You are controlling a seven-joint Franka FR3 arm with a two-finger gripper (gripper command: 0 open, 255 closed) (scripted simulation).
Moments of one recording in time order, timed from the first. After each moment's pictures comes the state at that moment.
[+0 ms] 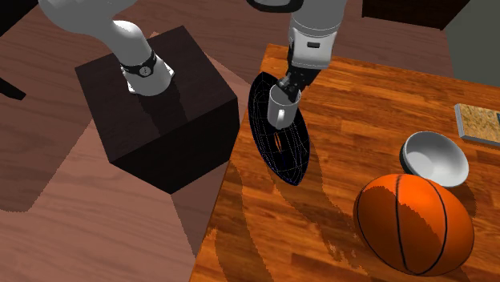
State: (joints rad) arm 0.31 0.10 0.30 -2.14 -0.10 2.26 0.62
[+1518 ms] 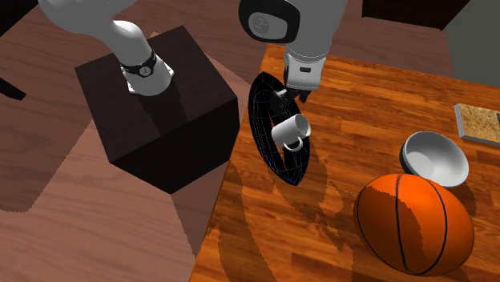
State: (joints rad) arm 0.32 0.19 0.29 -2.18 -0.15 2.39 0.66
